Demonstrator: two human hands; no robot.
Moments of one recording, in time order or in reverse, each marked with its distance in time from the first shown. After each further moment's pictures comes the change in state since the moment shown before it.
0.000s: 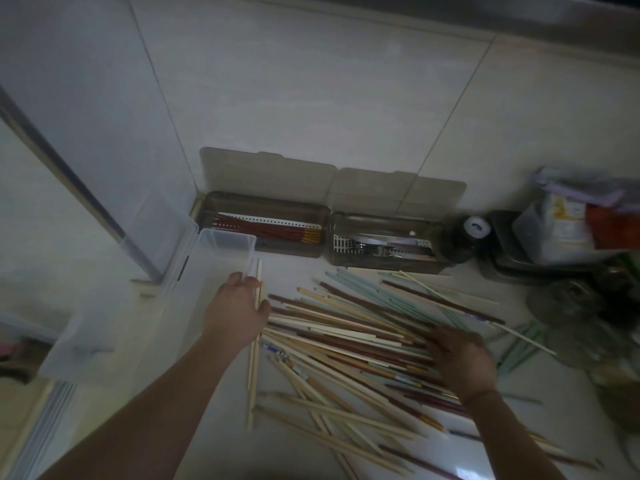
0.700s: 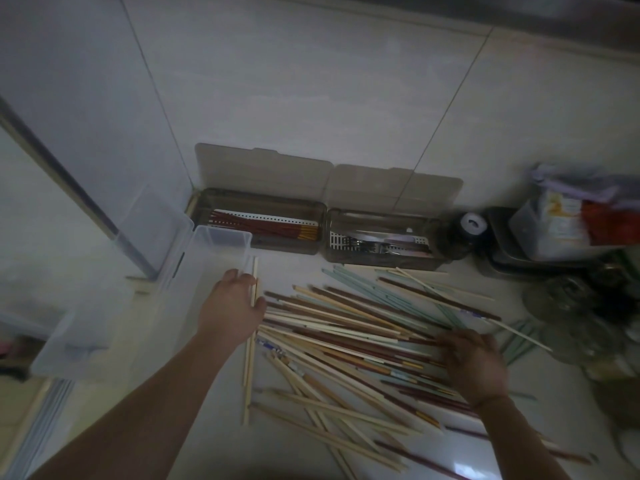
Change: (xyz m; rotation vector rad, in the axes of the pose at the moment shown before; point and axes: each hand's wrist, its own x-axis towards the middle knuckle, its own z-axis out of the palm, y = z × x) left_hand -0.001 0.002 0.000 0.006 -0.013 -0.018; right_hand -0.011 0.024 -0.004 -0.029 0.040 -0.007
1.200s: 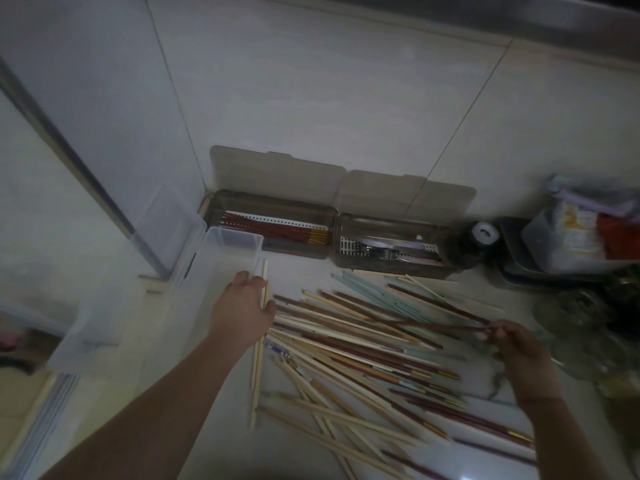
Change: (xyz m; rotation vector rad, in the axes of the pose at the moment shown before) left_hand 0.001 -0.001 -0.001 -0.010 0.011 0.013; right_hand 0.029 0.017 -0.042 0.742 0.004 0.321
